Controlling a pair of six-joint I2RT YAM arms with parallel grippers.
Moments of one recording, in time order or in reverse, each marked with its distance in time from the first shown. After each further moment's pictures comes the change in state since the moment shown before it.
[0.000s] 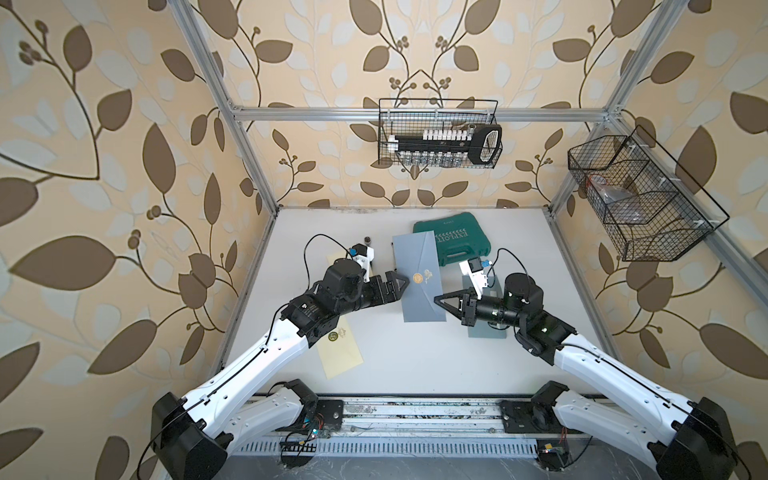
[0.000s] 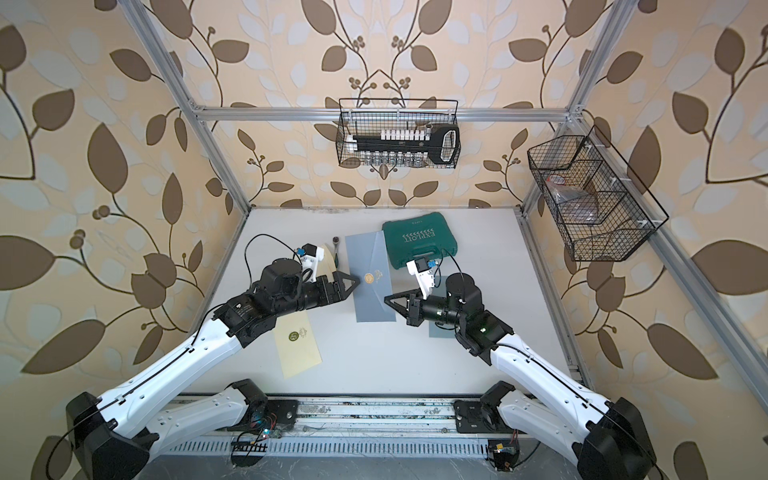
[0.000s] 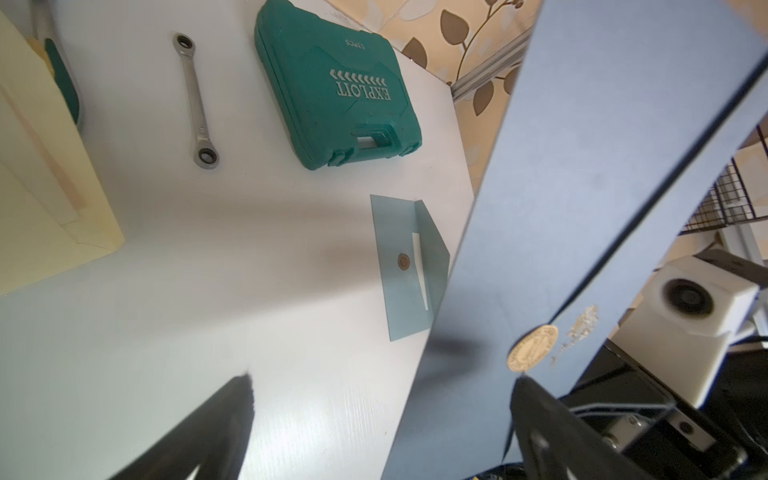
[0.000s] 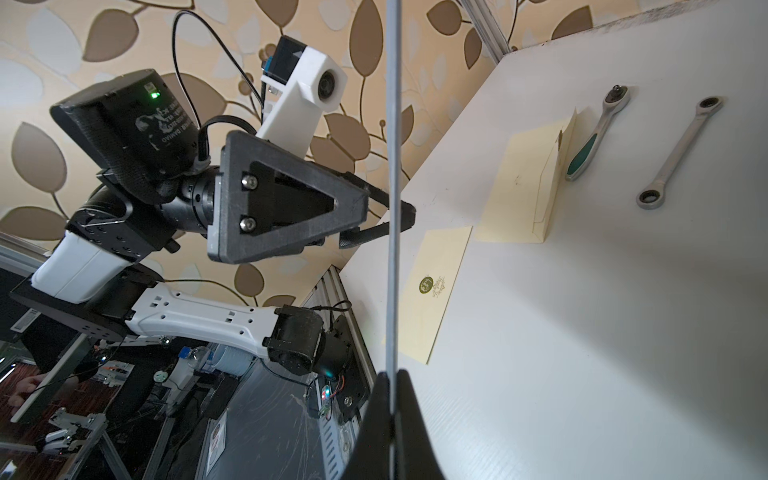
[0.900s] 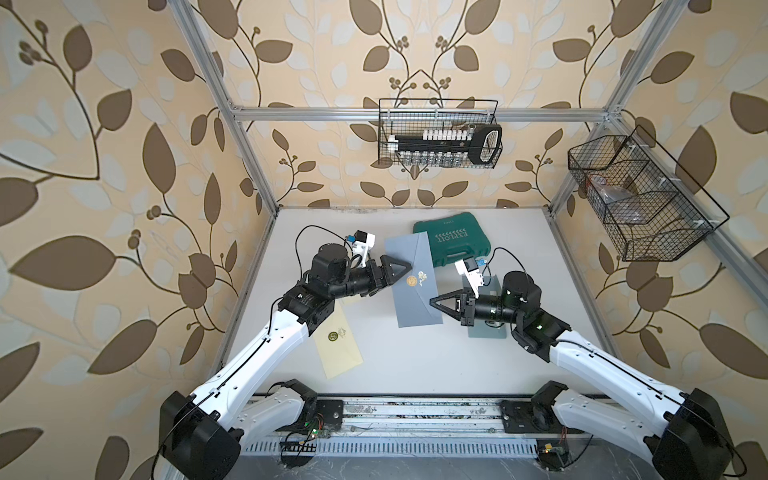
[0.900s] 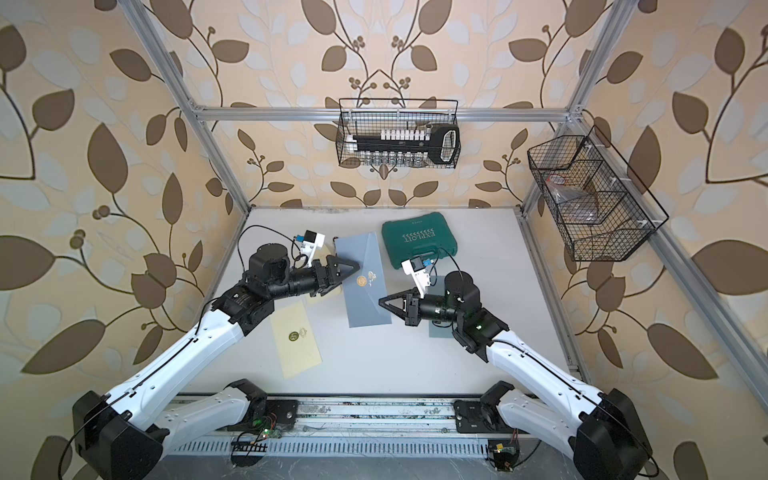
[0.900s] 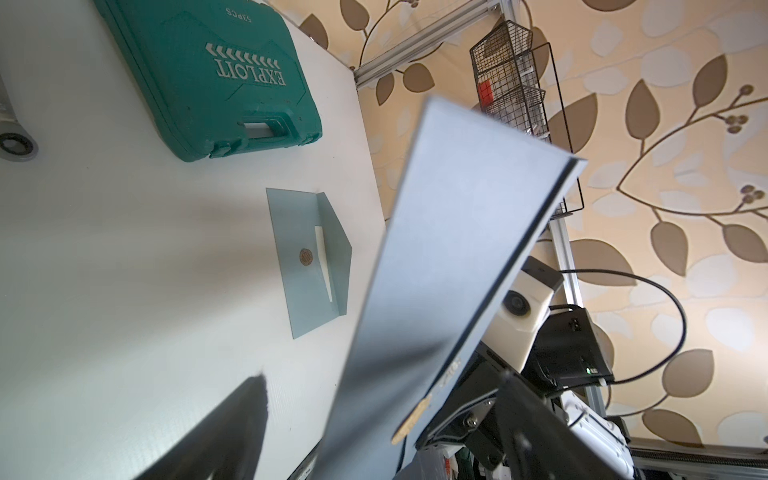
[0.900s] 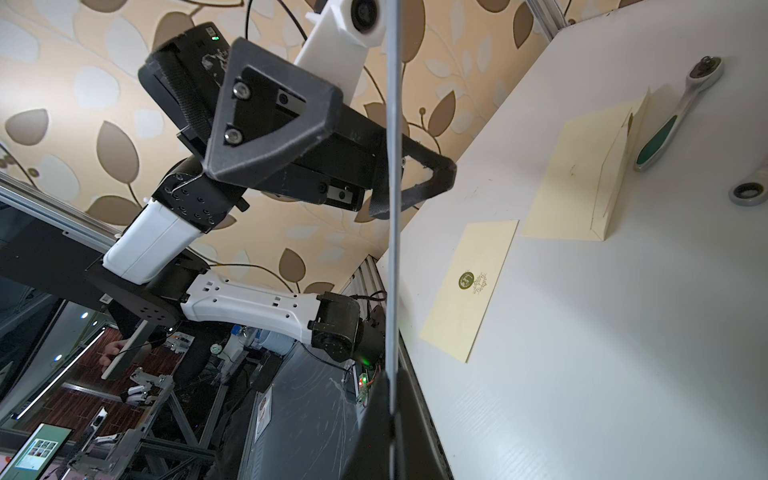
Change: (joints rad) left arm 0.138 0.042 0.019 0.195 0.352 -0.128; right arm 0.000 0.049 0.000 0.101 -0.115 0.074
